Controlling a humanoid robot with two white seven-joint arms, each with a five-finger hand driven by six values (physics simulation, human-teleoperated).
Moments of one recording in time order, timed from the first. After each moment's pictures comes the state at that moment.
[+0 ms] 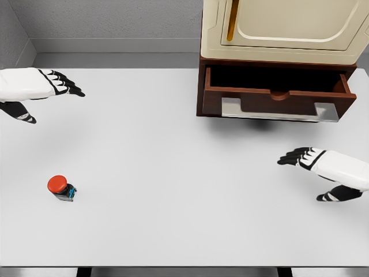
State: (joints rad) left arm -0.83 1.06 -0.72 -1.45 -0.25 -0.61 -0.61; right arm 0.15 -0.89 -0.05 -1.76 0.17 -0.61 0.61
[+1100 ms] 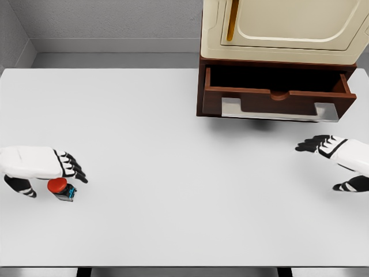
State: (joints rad) left arm -0.68 1.26 -0.95 -1.72 -0.20 -0.61 -0.61; right arm 0.19 -0.90 -0.18 -1.76 0.16 -0.61 0.61
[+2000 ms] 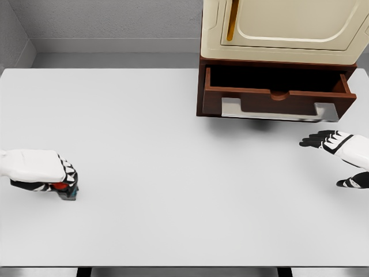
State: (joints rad) left arm -0.69 1.25 -0.96 -1.73 -0.21 -0.61 -0.61; right arm 0.19 -0.90 -0.20 -1.76 0.16 -0.61 0.61
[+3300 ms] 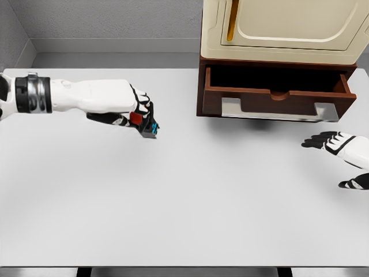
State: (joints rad) left arm -0.89 0.79 -0.84 -1.56 -0.08 -0.61 -0.61; right arm 0.23 -0.90 -0.22 -1.76 0.16 -0.61 0.61
